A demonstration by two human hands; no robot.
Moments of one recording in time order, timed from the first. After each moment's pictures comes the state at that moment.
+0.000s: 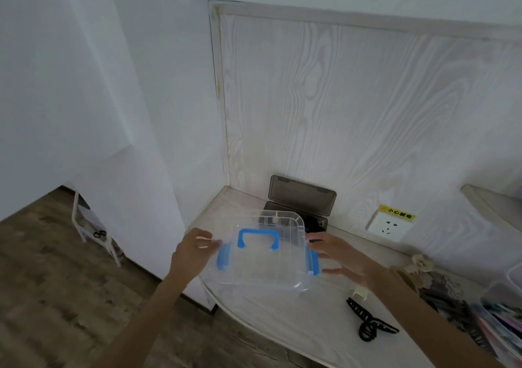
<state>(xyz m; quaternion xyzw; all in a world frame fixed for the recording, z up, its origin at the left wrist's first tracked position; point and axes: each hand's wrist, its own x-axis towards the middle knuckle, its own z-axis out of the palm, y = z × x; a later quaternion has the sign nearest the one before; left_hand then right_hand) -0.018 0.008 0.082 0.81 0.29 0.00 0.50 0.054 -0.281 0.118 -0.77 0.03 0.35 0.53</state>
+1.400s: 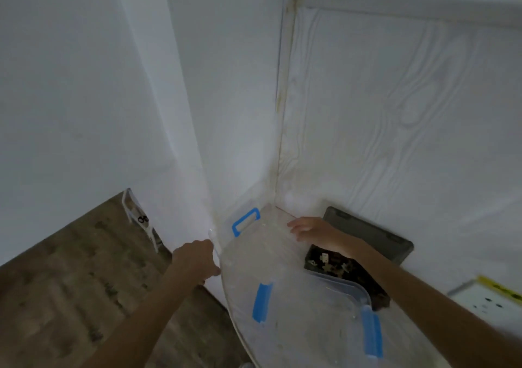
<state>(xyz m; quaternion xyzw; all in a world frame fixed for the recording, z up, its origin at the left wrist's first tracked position) 0.034 0.092 0.109 0.93 0.28 -0.24 0.10 0.205 -0.117 0.089 -0.83 -0.21 0.37 0.36</state>
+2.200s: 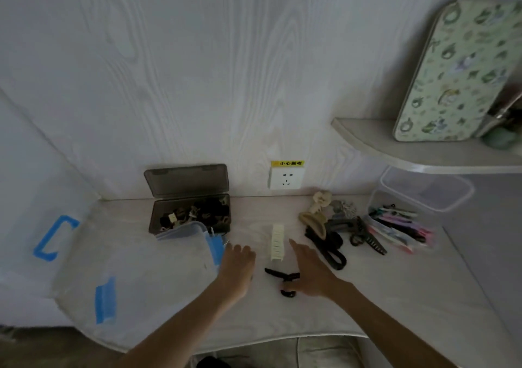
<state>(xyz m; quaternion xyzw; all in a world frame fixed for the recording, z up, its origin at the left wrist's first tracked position) 0.053 -0.227 0.014 0.93 -0.28 -0.19 -0.12 0.011 -0.407 0.001 -0.92 0.04 0.29 0.25</state>
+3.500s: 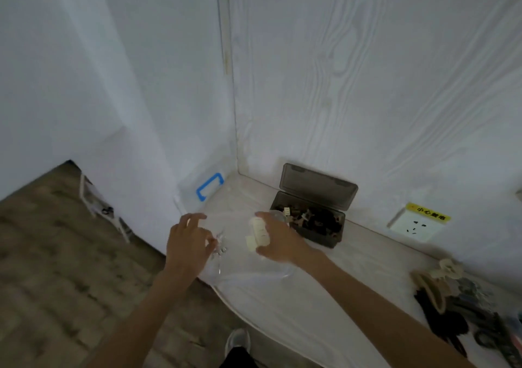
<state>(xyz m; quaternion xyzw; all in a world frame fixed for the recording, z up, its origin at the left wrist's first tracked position) -0.002 0.028 0.061 0.98 0.15 0.03 0.11 0.084 -0.157 0.073 -0.90 -0.25 0.26 0.24</state>
